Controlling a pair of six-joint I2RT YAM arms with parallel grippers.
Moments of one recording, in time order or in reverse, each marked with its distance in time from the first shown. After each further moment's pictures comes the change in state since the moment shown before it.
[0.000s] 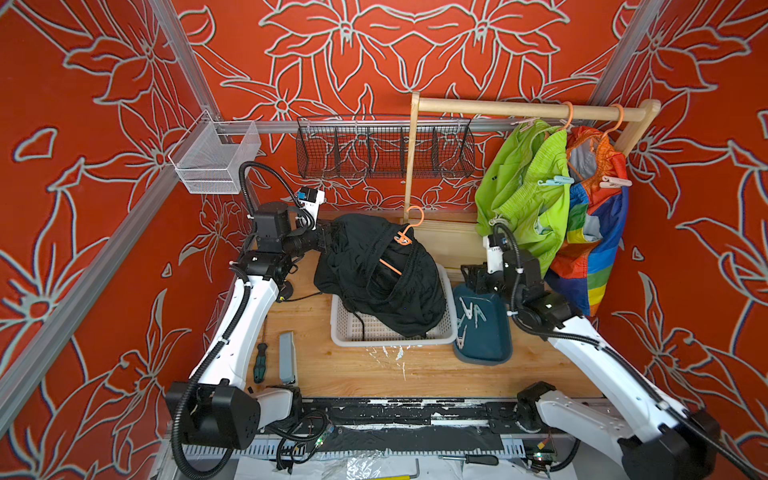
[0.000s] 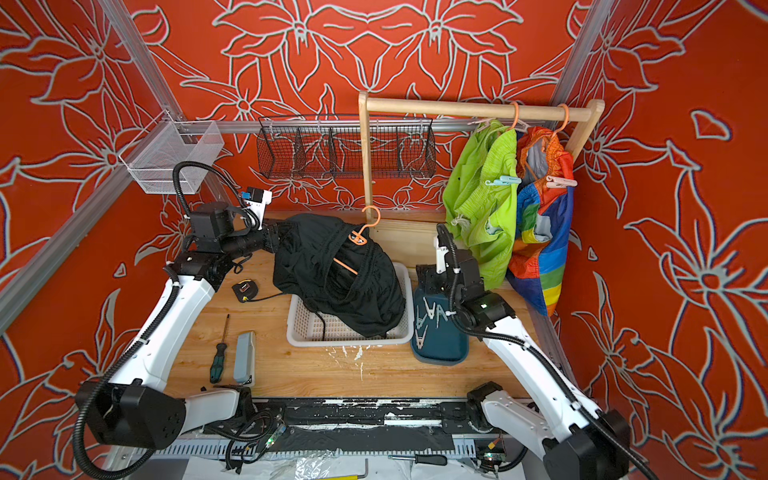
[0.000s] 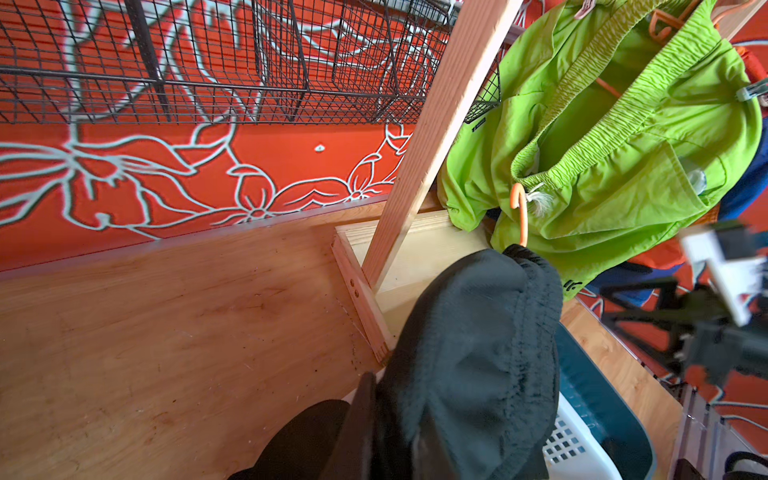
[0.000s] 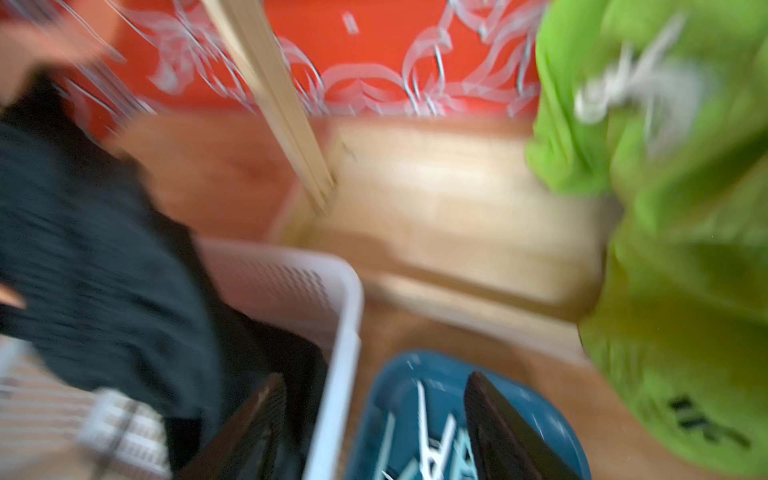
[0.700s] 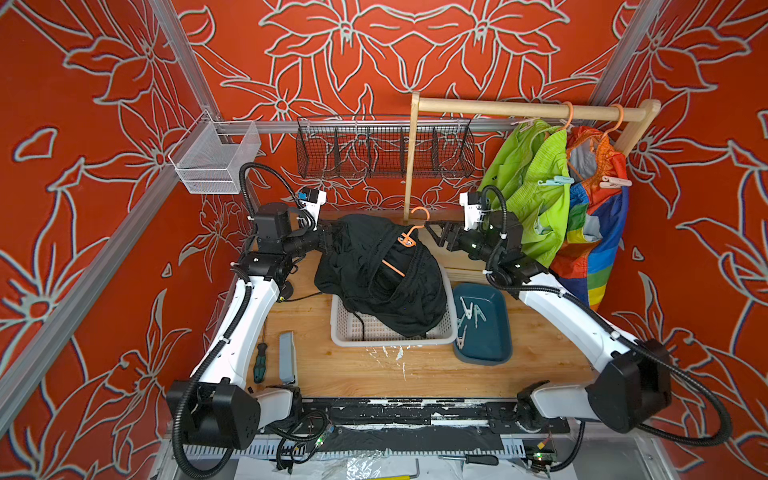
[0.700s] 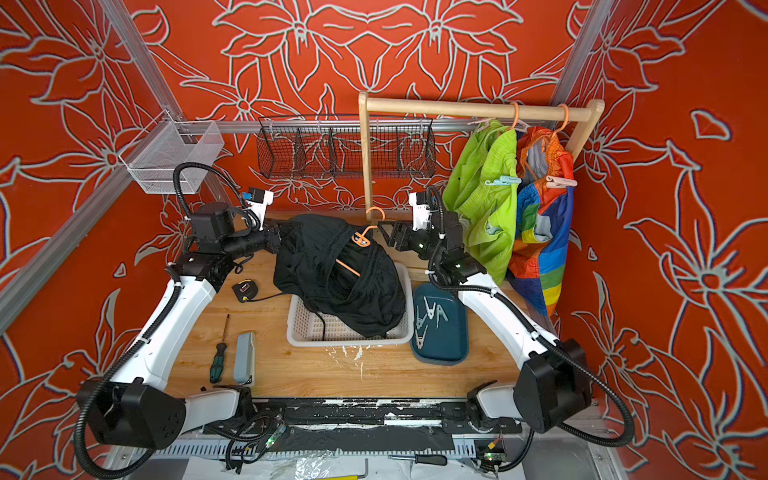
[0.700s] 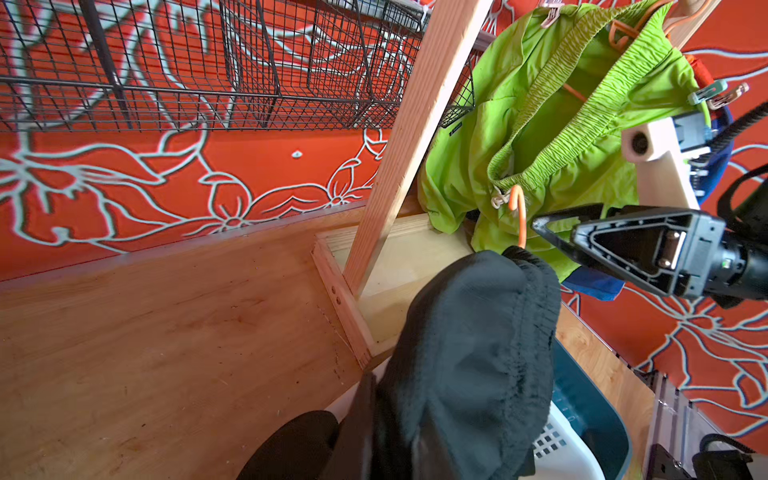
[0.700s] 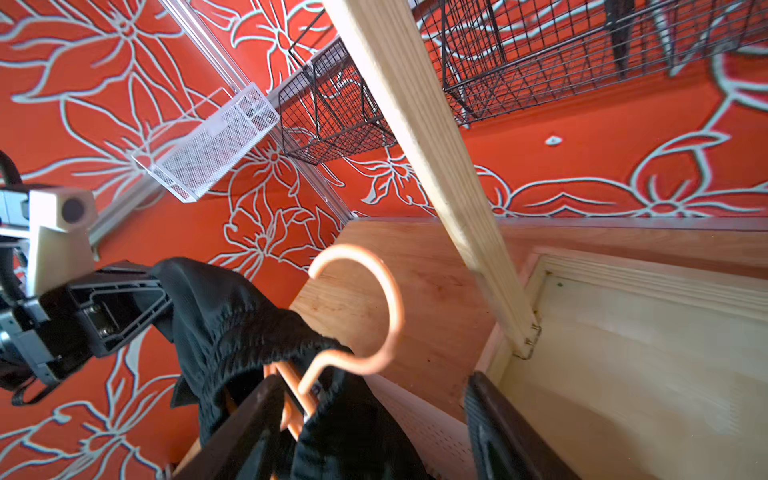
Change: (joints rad) left arm 0.000 0.000 -0.021 0.047 0.057 -0.010; right arm 0.000 0.392 0.200 0.463 -0.396 0.303
